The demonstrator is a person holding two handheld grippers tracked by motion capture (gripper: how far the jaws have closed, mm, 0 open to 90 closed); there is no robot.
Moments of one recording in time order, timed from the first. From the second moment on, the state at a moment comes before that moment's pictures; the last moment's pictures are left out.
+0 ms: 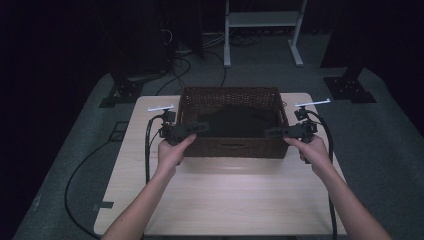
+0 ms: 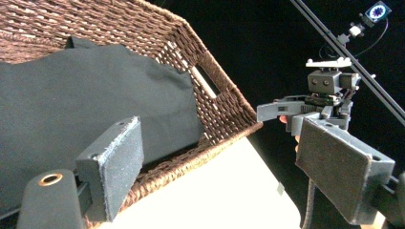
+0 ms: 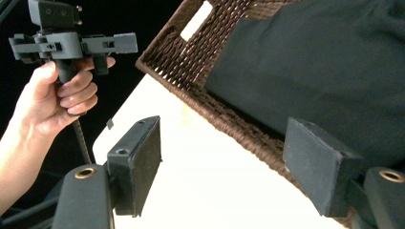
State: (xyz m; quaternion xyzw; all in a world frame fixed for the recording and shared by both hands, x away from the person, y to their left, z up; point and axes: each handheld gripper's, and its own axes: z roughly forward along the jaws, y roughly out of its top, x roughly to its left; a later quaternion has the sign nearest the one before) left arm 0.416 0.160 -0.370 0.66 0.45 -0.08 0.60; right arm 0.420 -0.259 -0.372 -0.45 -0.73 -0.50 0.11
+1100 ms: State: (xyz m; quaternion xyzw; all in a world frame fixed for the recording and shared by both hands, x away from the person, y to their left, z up) left arm 0.379 0.166 -0.379 0.67 0.43 -0.08 0.60; right arm 0.387 -0.263 -0.391 -0.43 -0.73 -0.51 0.13
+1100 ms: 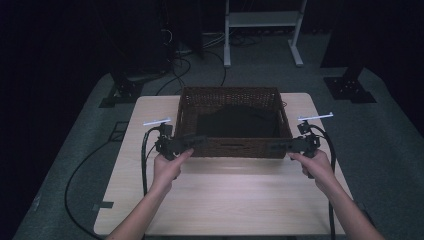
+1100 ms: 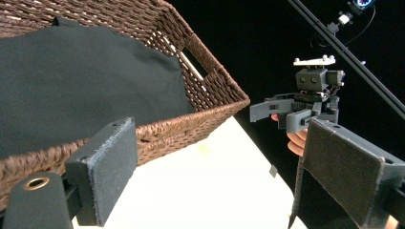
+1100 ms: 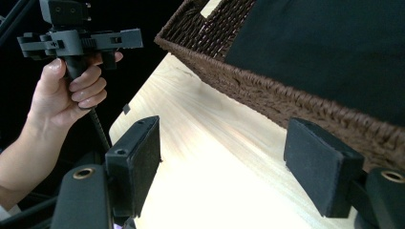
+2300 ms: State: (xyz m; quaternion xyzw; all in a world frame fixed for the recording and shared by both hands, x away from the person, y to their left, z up) left arm 0.337 0.171 -0.408 0.67 0.42 -0.10 0.61; right arm 0.352 -0.276 -0.427 -0.43 -0.72 -0.52 0.16
